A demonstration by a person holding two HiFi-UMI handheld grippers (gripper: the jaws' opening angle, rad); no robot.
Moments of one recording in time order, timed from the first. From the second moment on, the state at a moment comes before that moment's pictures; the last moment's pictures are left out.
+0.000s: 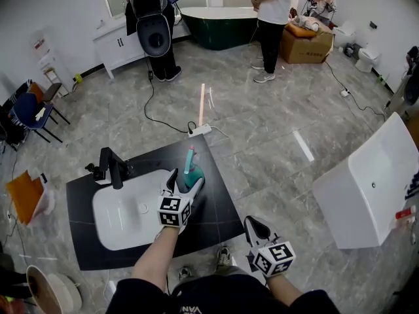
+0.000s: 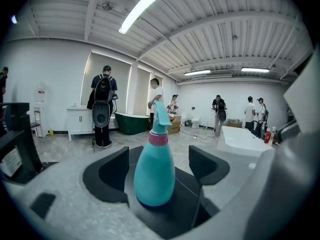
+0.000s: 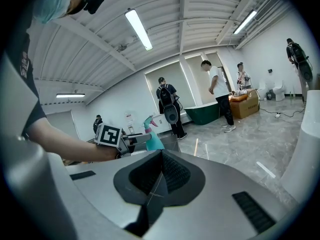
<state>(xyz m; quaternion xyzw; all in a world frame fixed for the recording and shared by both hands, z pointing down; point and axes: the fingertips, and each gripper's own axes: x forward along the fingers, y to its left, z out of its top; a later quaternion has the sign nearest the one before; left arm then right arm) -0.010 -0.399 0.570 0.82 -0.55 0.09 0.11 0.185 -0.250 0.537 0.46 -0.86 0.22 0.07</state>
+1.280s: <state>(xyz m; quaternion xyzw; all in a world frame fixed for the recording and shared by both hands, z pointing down) -0.086 -0.224 0.512 0.87 -0.48 0.07 0.09 0.081 -0.171 0.509 0.49 -0.85 0.20 0.03</state>
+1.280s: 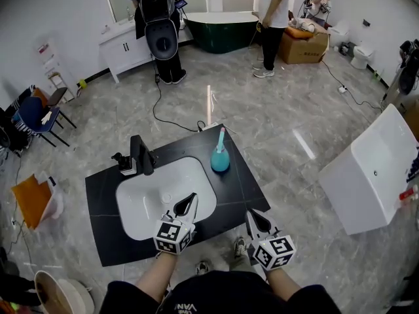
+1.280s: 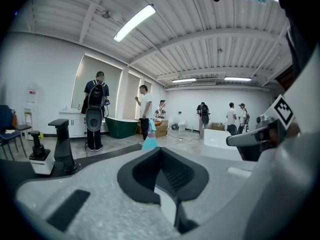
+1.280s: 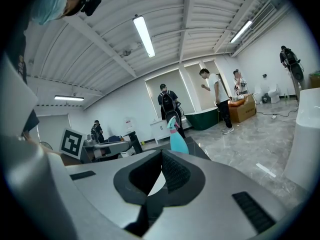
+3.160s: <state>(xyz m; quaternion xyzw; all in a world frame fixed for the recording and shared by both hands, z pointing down) -0.152 -0.105 0.502 0.89 -0.45 0.07 0.09 -0.002 -0.108 0.527 0.50 -0.84 0.19 0.08</state>
